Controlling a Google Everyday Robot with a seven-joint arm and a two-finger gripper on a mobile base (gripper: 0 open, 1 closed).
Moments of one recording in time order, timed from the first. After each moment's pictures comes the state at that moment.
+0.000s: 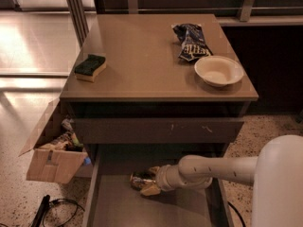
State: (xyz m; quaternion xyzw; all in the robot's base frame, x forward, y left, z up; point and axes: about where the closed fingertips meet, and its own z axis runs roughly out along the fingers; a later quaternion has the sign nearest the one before) arm 0.520 0.011 0.368 -0.54 0.75 0.24 0.30
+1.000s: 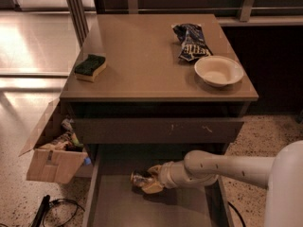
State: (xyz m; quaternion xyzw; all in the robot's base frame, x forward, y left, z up) arm 0.515 0.005 0.400 -0.54 0.74 0.26 0.31
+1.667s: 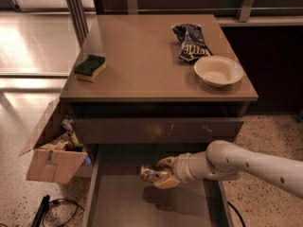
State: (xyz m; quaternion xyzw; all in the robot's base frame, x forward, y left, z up) arm 0.492 -0.038 0.503 -0.58 0.70 0.26 0.34
